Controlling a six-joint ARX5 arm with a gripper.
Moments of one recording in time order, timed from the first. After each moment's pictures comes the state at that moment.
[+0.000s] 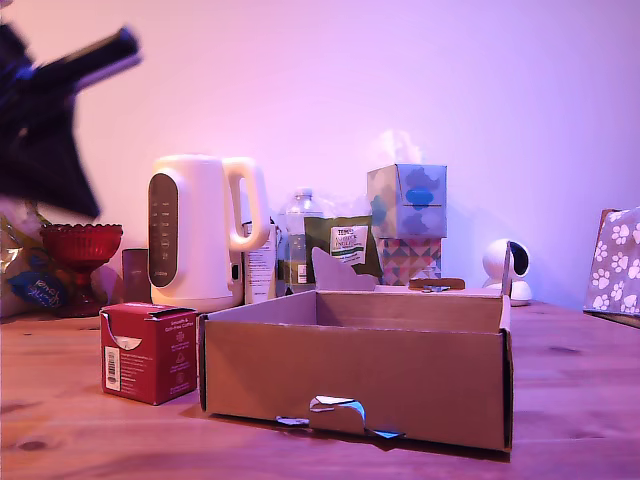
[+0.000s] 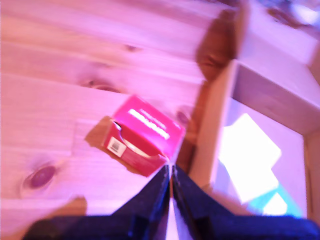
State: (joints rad) arm -0.71 0.98 0.60 -0.25 -0.31 -0.82
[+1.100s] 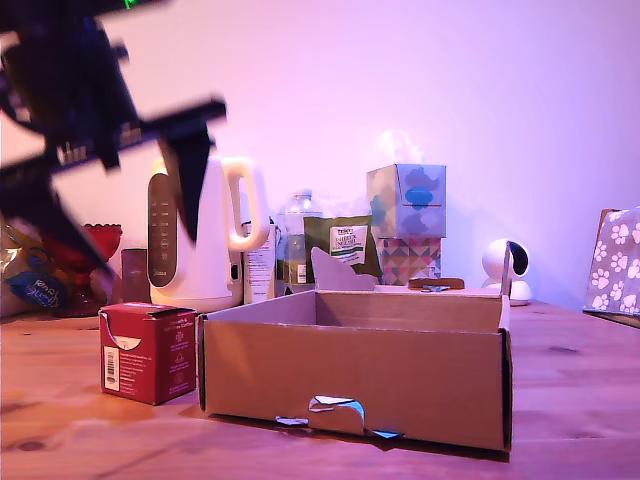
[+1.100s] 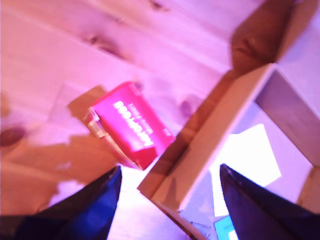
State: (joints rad) arm -0.65 1.41 0.94 -0.55 -0.17 -1.15
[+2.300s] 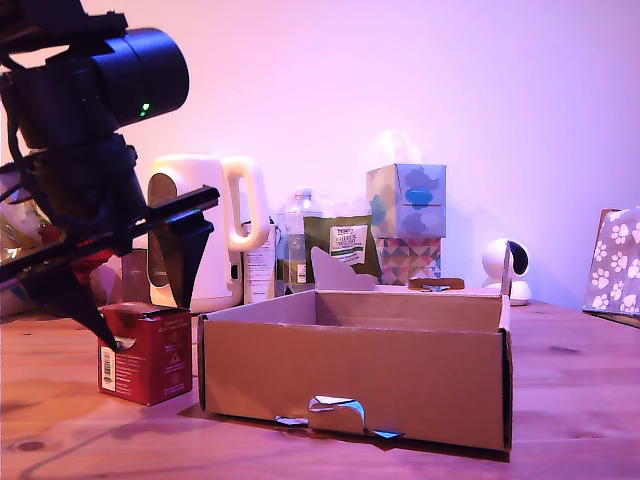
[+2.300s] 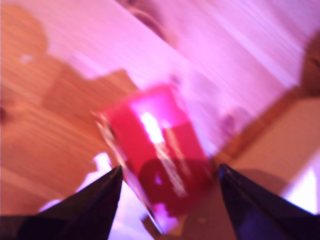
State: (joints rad) arm -0.55 1.60 0.94 -0.42 -0.11 -1.25
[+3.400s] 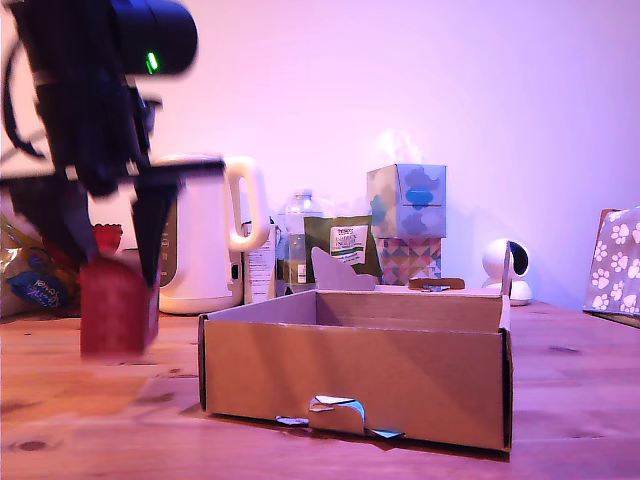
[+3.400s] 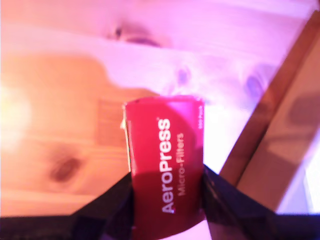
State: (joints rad) arm -0.54 1.57 1.16 -0.79 -0.13 -0.64
